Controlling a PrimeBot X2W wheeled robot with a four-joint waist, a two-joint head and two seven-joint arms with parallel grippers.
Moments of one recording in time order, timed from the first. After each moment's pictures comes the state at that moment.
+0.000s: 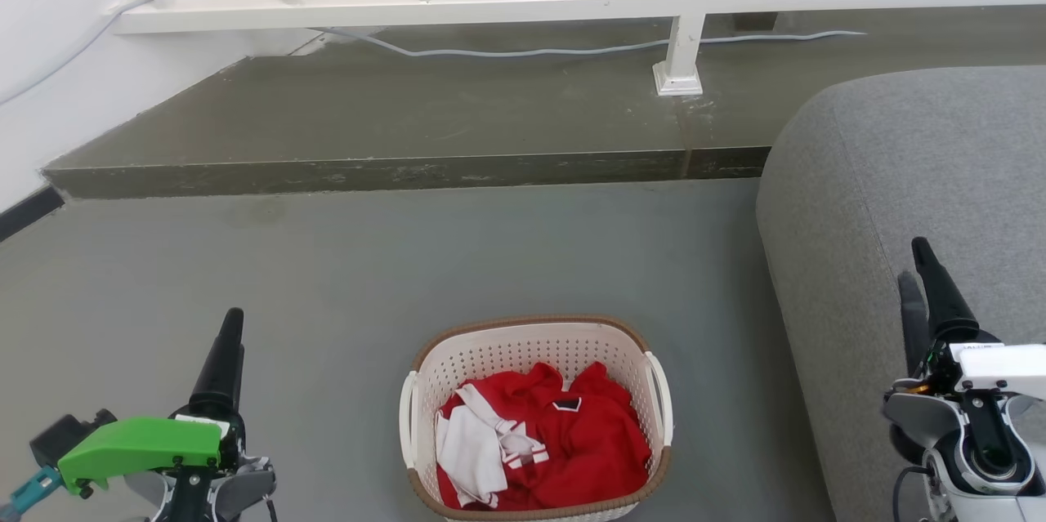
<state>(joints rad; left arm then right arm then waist) -0.06 0.07 -0.04 0.27 -1.52 -0.12 0.01 -0.06 -0.08 -0.09 0.27 1.51 0.12 0.04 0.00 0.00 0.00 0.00</state>
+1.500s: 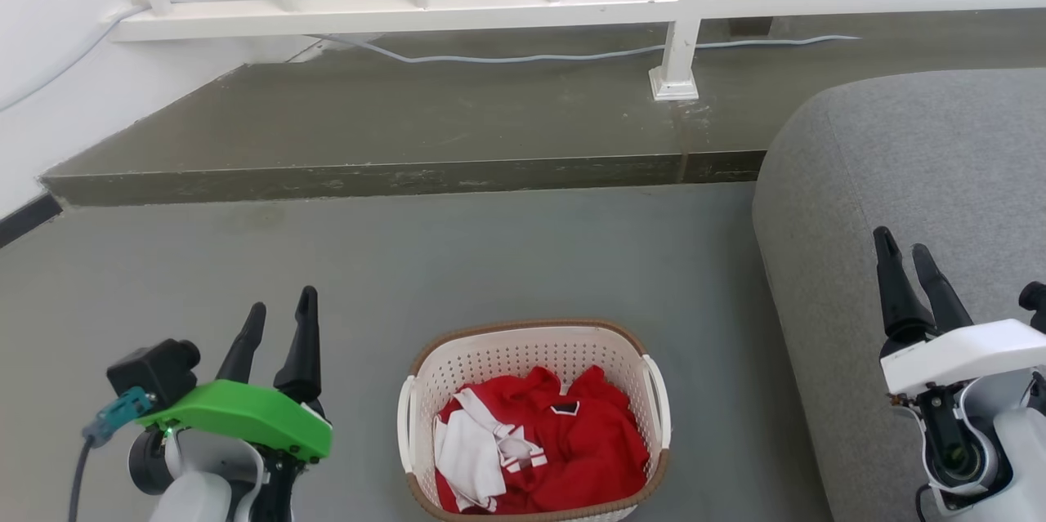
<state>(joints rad) -0.10 0.13 -0.25 0.20 -0.78 0.01 -0.12 -0.05 -0.21 0.08 0.19 0.82 0.04 -0.11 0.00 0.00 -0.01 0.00</state>
